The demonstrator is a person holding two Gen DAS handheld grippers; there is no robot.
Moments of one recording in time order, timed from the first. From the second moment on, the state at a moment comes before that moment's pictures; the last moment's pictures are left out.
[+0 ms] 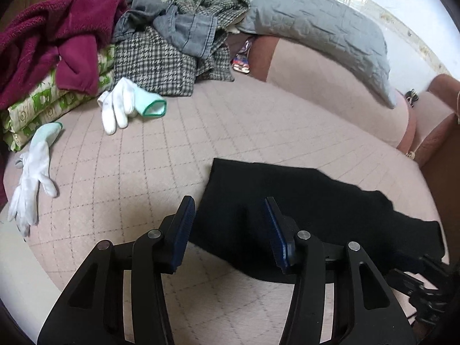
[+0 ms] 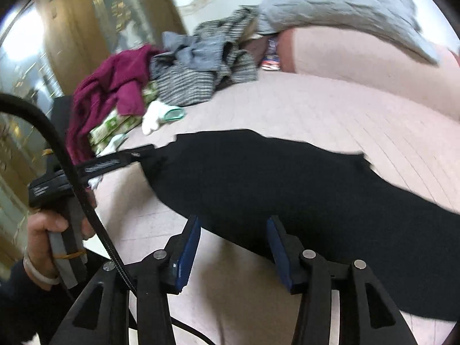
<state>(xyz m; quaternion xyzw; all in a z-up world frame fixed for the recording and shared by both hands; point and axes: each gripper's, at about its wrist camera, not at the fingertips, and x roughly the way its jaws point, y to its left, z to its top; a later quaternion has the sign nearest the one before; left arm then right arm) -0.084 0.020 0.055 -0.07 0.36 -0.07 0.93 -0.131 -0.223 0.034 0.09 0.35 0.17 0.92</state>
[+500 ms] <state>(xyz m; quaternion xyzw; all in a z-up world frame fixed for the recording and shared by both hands) -0.085 -0.054 0.064 -0.04 0.36 -0.15 0.92 -0.157 -0.292 0.031 0.11 0.36 0.08 0.92</state>
